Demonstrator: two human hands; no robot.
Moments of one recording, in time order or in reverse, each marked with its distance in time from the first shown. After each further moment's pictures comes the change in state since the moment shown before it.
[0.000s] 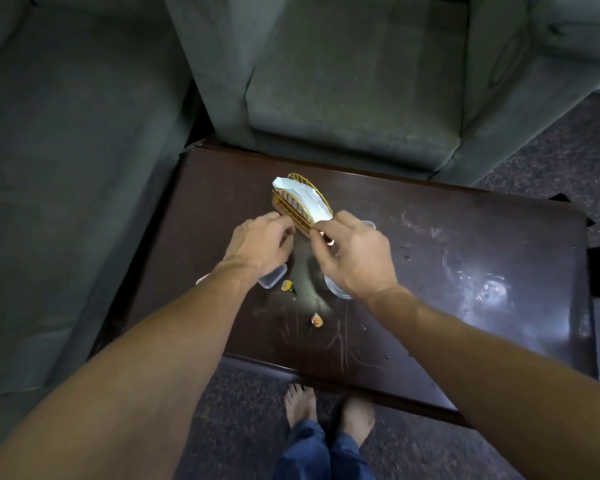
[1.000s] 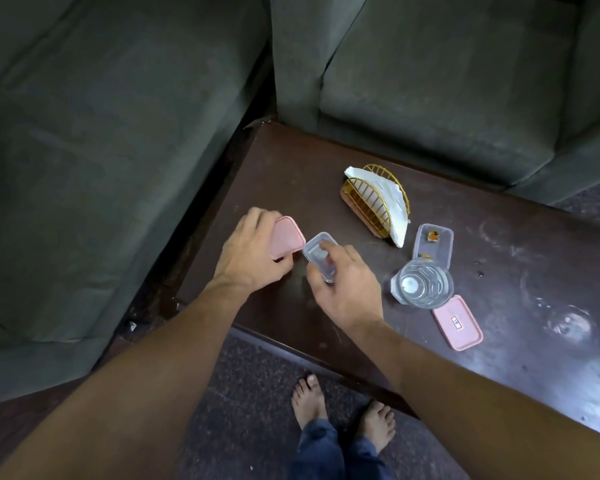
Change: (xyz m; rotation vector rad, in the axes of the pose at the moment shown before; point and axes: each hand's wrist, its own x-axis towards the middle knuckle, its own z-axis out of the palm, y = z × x) left_hand -0.067 -0.132 0.034 -0.163 0.261 -0.181; right_hand -0.035 -0.084 0.107 0.177 -0.319 0.299
